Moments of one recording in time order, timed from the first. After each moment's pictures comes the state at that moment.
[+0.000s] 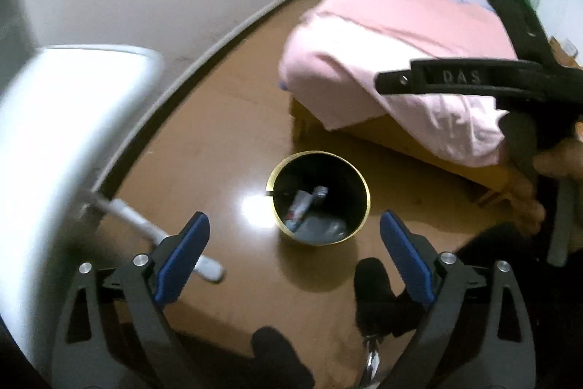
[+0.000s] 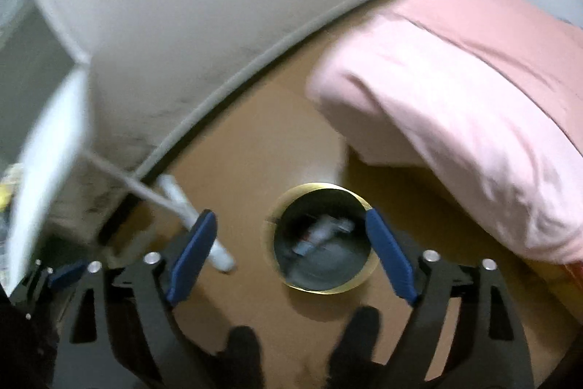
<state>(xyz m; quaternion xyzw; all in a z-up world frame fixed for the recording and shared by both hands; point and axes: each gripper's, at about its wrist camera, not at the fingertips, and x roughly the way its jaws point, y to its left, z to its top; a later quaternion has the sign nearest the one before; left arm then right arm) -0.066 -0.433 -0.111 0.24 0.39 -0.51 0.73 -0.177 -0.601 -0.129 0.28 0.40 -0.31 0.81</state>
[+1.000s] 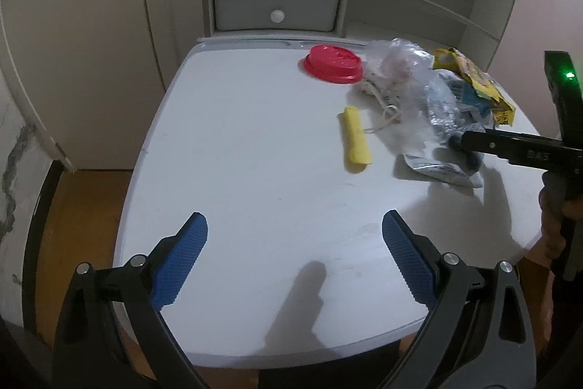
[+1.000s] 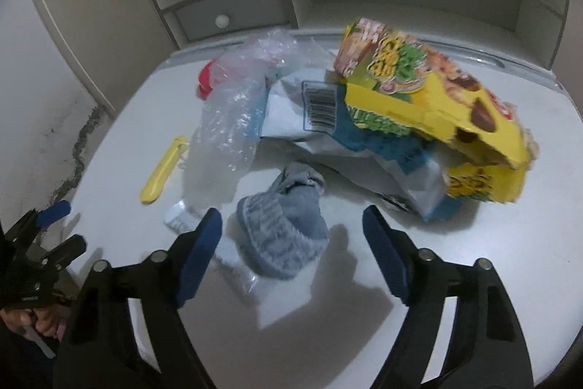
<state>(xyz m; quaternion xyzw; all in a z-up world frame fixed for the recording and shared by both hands) 0.080 0.117 -0.067 -0.01 0.42 -0.07 0.90 0.178 -0.134 -0.076 0.04 0.47 0.13 0.87</state>
